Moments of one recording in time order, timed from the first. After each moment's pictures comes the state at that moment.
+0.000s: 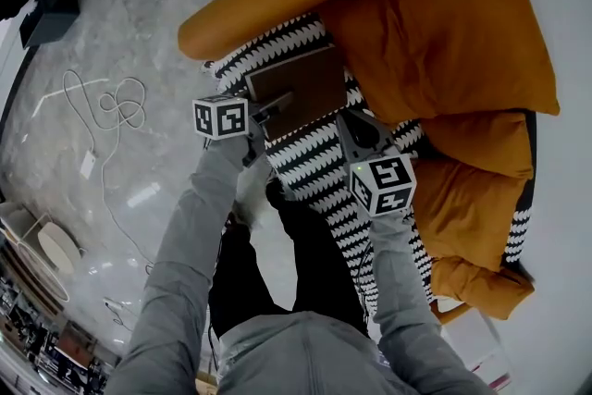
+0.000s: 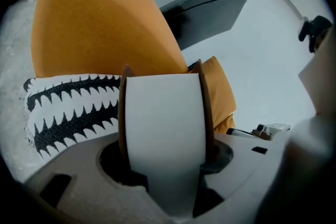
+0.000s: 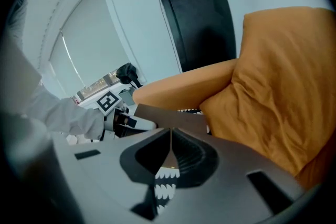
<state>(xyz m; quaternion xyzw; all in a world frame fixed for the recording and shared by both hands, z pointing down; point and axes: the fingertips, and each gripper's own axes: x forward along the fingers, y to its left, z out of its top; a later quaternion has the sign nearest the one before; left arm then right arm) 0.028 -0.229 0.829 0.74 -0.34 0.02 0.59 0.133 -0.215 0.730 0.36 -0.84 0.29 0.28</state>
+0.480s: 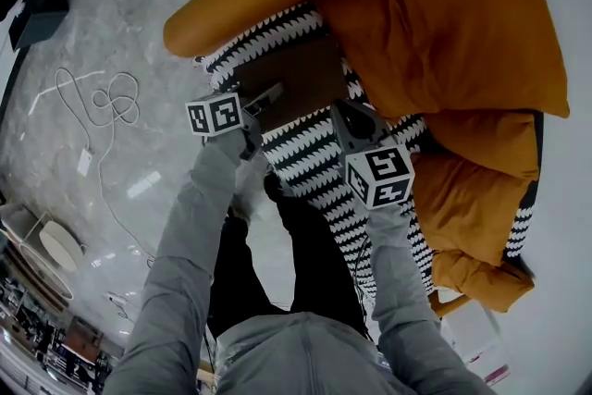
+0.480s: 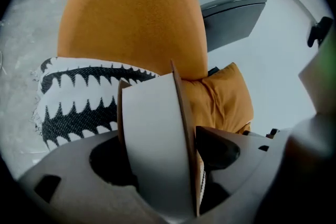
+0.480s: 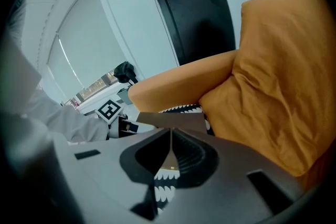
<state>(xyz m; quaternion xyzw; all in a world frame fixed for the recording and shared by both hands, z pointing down) 0.011 -0.225 0.885 0.68 -0.40 0.01 0.62 0.131 -0.222 0.760 0.35 -0.84 0.32 0.28</state>
